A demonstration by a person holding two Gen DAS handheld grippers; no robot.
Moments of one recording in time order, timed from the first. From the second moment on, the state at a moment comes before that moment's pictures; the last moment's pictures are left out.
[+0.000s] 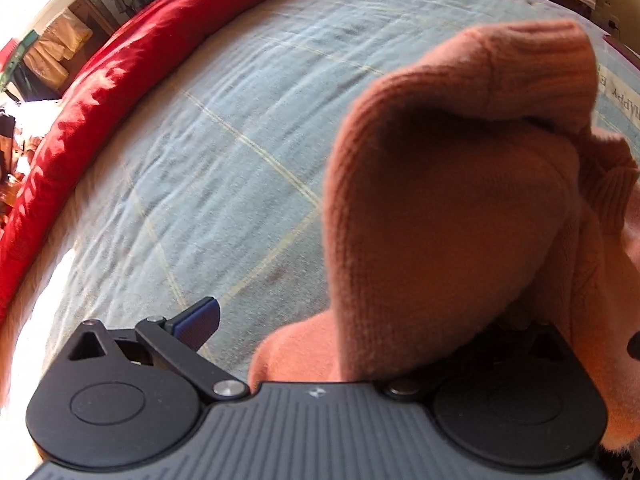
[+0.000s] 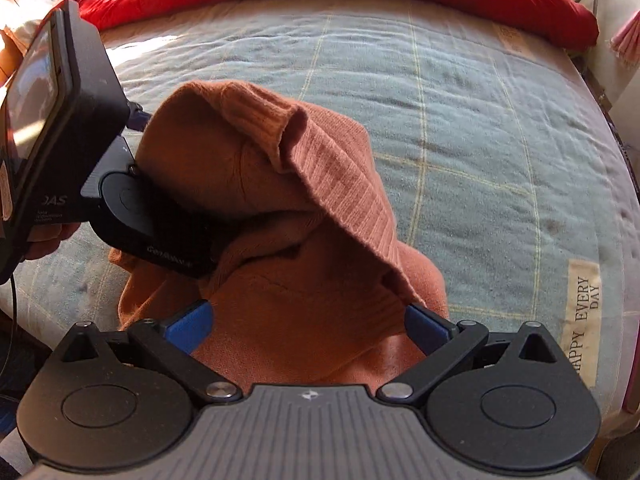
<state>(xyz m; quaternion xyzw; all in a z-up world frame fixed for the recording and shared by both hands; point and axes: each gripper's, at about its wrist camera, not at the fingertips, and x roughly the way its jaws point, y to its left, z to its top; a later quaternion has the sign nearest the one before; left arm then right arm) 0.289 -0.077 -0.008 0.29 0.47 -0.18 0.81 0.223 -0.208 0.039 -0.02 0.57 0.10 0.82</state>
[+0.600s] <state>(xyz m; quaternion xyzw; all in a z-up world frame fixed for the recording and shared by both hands) 0.377 -0.020 0.002 0.21 0.48 0.00 0.85 0.233 -0.198 0.035 -0.01 0.59 0.09 0.81</state>
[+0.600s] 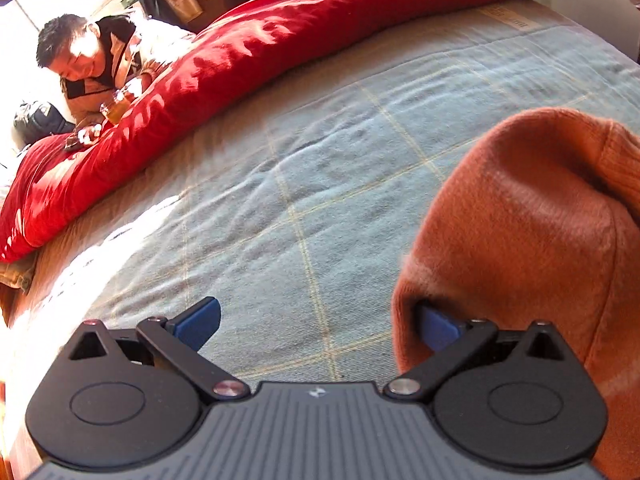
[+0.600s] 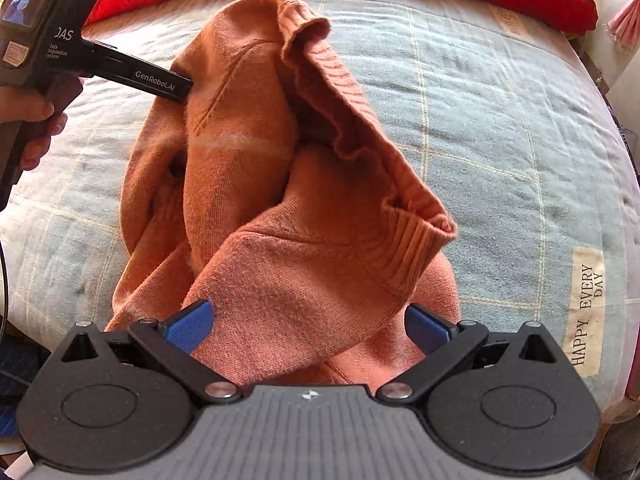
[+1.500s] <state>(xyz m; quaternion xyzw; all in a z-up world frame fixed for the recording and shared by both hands) 0.324 -0.037 0.033 0.14 0.55 -0.12 0.82 0.292 -0.259 0.020 -0.08 0.61 -0.12 0.78</state>
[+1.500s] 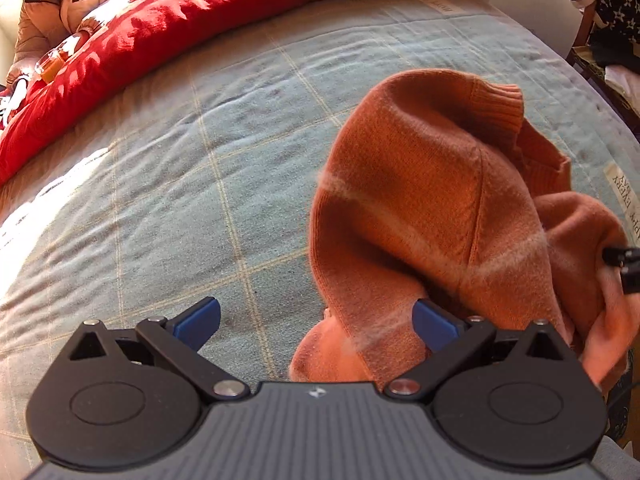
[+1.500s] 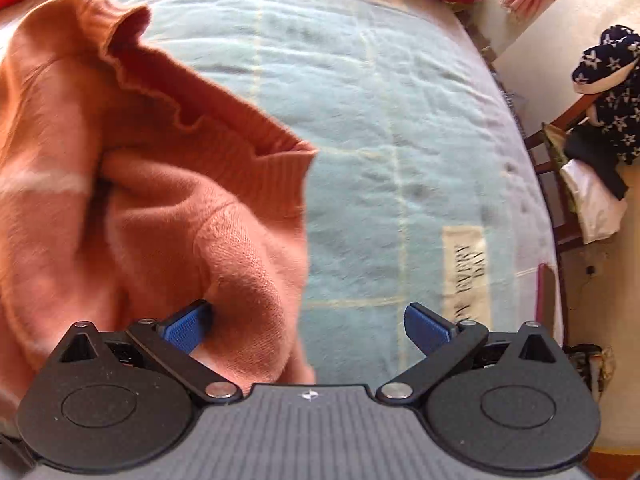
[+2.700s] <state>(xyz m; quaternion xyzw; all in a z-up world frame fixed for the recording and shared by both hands) 0.364 -0.063 -0.039 0.15 0.61 -0.03 0.78 0.297 -0.268 -0.037 -0.06 0.71 -0.05 0.70</state>
